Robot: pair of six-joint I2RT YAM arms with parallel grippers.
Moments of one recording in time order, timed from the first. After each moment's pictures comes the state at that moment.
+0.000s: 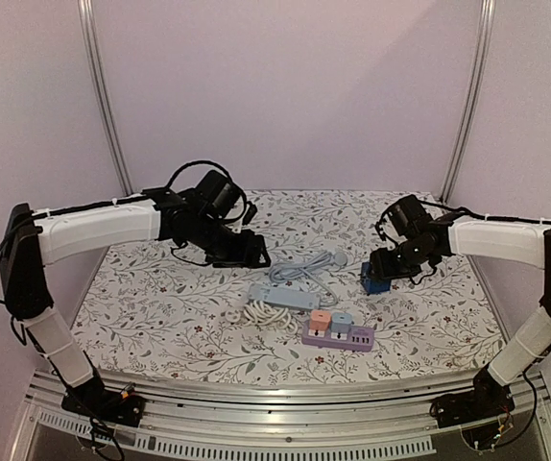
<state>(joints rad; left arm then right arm) -0.78 1.68 1.34 -0.59 0.14 -0.54 0.52 1.57 1.02 -0.50 0.02 0.34</state>
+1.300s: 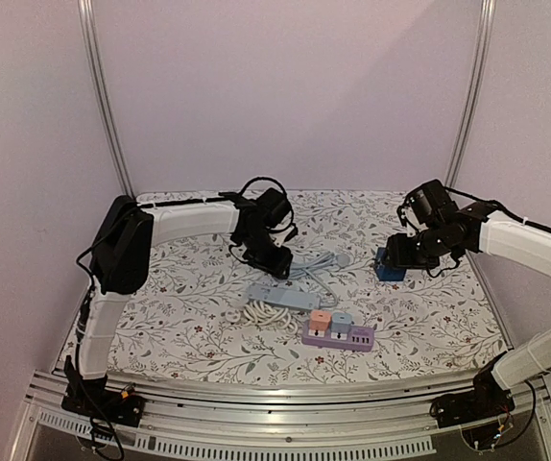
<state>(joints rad) -0.76 2.30 1.88 -0.78 0.07 -0.19 0.52 1.37 1.04 -0.66 0.07 0.47</state>
